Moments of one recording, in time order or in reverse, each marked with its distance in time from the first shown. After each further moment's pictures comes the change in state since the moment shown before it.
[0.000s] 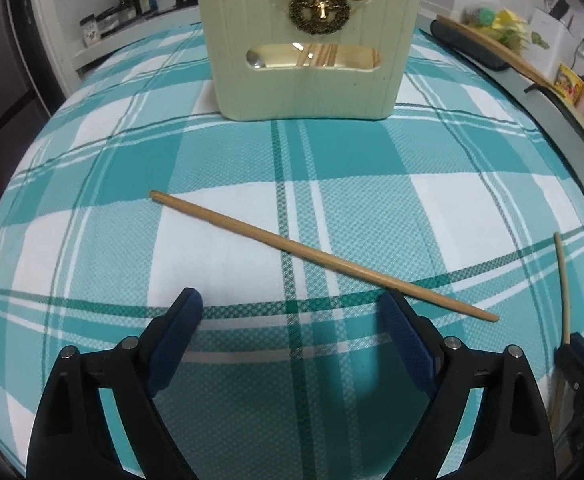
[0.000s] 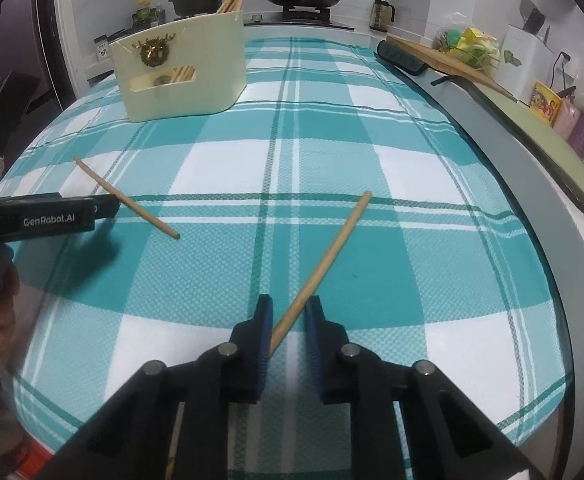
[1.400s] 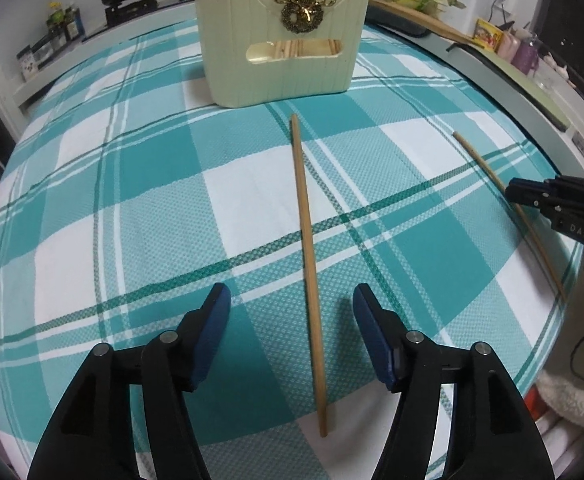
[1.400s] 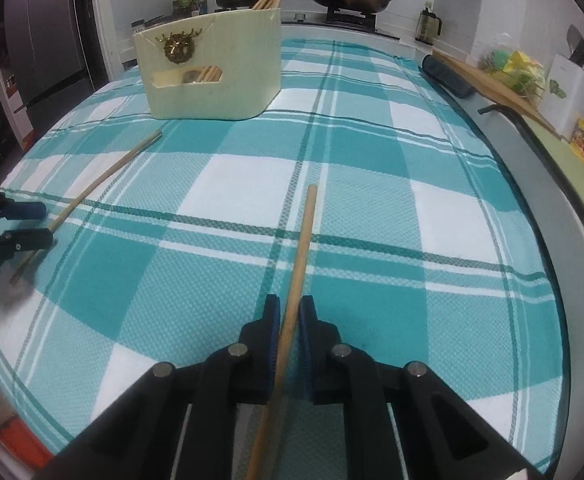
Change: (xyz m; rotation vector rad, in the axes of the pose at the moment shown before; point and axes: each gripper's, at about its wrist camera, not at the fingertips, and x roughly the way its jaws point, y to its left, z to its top) left arm -0.036 0.070 -0.019 0.236 0.043 -0.222; right arm 0.021 -0.004 0.036 -0.118 0.020 0.117
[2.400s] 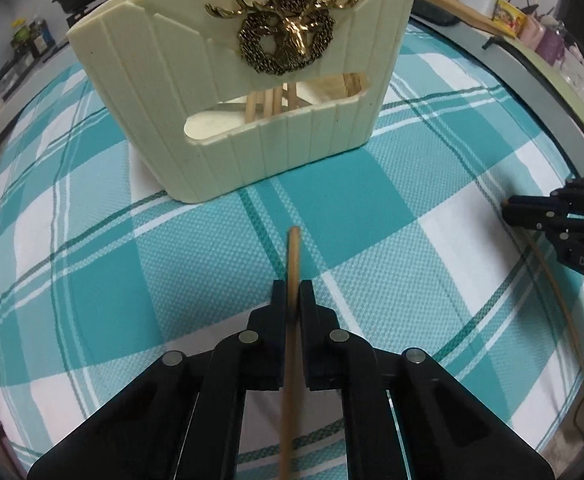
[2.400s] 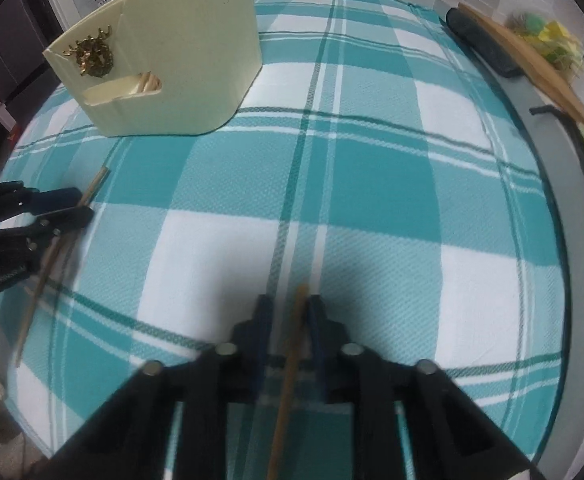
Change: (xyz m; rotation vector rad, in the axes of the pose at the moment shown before) left arm 0.074 -0.007 0.108 0.029 0.090 0.034; right arm 0.065 -0.011 0.094 0.008 0.242 -0.009
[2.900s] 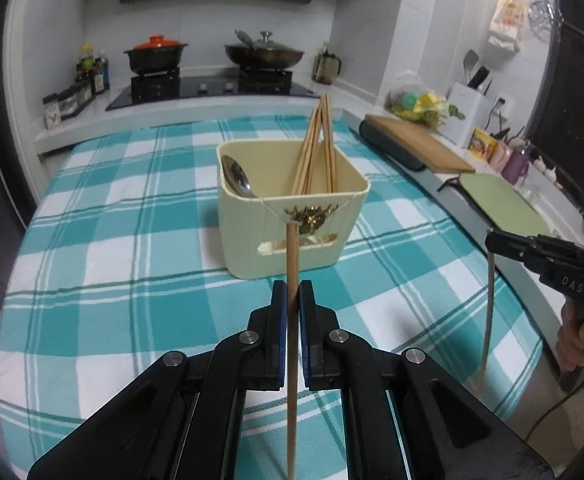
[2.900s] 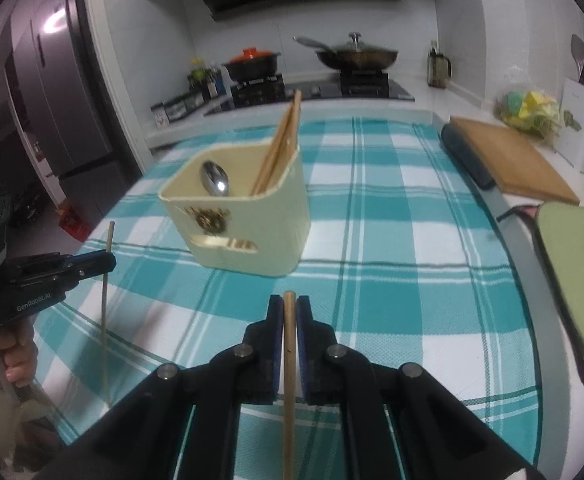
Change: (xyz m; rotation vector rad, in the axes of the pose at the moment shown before) left arm -0.163 0.028 -0.039 -0.156 -0.412 -0.078; right arm -0.142 0.010 -0.014 0.035 -0.463 0.162
